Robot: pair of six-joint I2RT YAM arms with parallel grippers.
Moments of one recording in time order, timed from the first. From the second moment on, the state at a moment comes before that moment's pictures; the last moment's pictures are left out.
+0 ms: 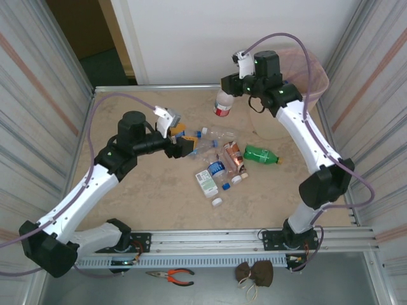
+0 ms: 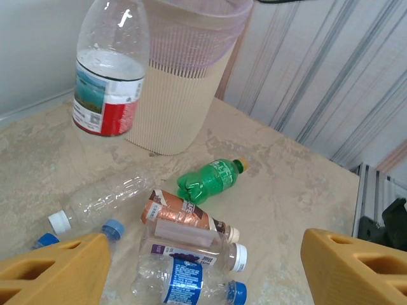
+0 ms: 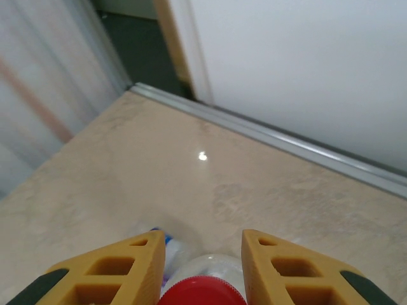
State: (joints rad) left arm -0.53 1.10 1.04 -0.28 0.53 -0.03; right arm 0.39 1.66 1.80 -0.57 -0.32 0.07
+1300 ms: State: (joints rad) left arm -0.65 1.27 1.15 -0.34 0.71 0.24; right arm 0.49 1.33 1.62 -0.61 -0.75 0.30
